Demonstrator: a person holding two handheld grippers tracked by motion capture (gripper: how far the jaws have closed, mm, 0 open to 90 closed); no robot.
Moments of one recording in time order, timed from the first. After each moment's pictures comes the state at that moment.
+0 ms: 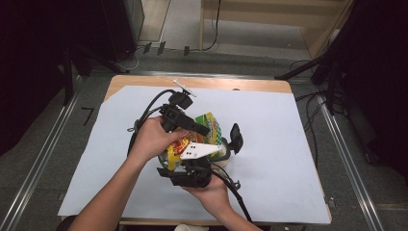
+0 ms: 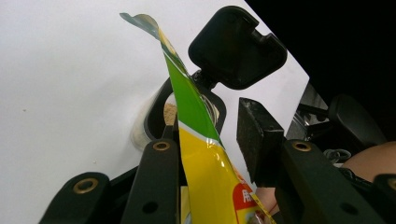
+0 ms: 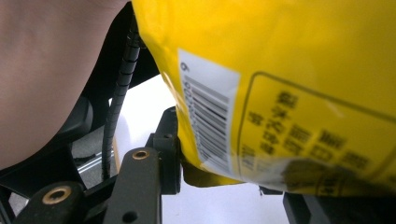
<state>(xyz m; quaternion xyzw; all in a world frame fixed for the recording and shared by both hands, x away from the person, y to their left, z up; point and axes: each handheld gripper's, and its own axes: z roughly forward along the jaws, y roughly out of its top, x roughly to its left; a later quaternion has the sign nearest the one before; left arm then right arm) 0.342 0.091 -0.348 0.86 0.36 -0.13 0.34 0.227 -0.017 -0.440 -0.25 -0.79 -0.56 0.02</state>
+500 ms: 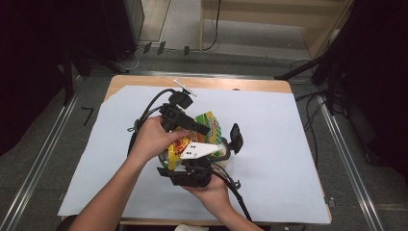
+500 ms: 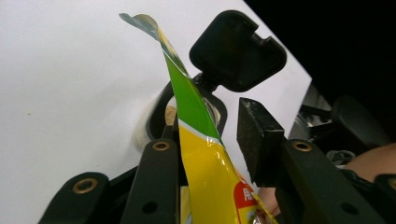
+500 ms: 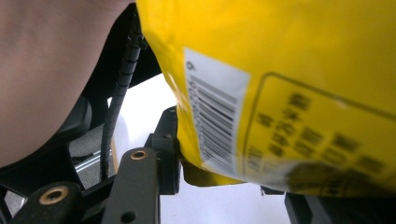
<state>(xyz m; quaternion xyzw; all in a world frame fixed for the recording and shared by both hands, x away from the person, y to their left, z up) 0.340 0.089 -0.347 0.86 0.36 -0.11 0.34 0.228 -0.017 -0.439 -0.24 -0.80 -0.56 0.01</state>
